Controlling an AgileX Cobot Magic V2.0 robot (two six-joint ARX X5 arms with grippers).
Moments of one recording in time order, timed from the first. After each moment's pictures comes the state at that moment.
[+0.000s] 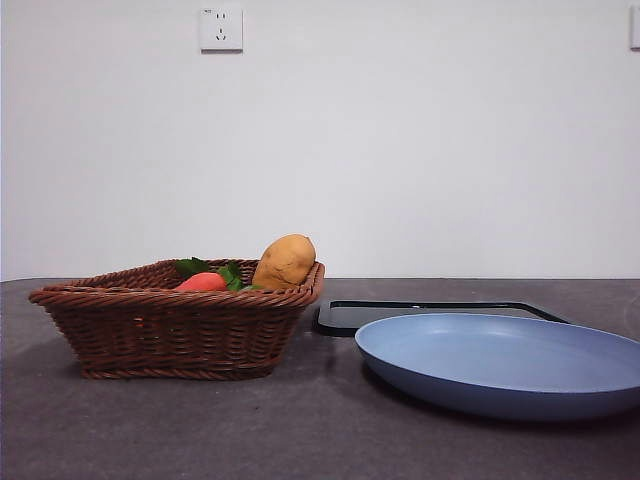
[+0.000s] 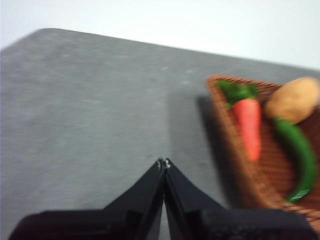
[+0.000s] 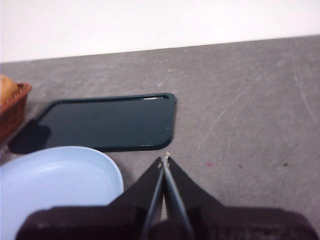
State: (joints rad) left arm 0.04 0.03 0.02 -0.17 0.10 -0.18; right arm -0.05 0.02 0.01 -0.15 -0.15 0.07
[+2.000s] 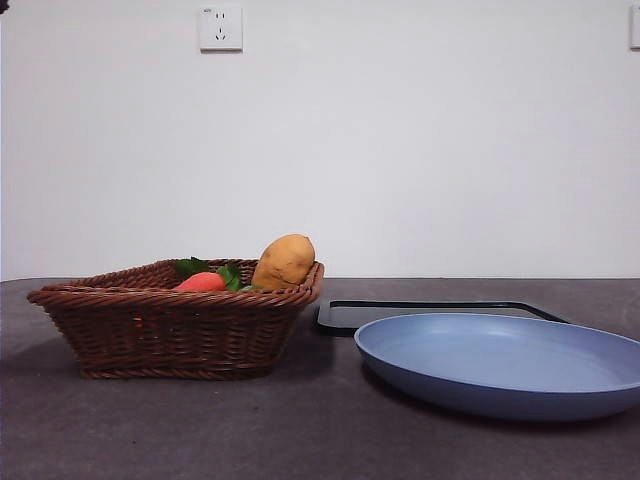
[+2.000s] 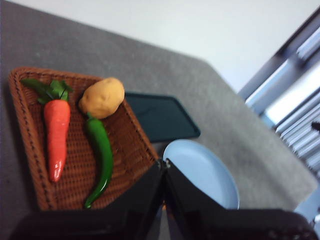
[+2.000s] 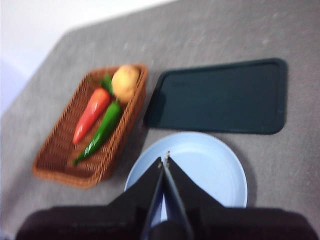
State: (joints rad) left arm 0.04 0.56 0.61 -0.39 0.74 -0.31; right arm 0.03 0.68 0.84 -0.70 -0.47 0.14
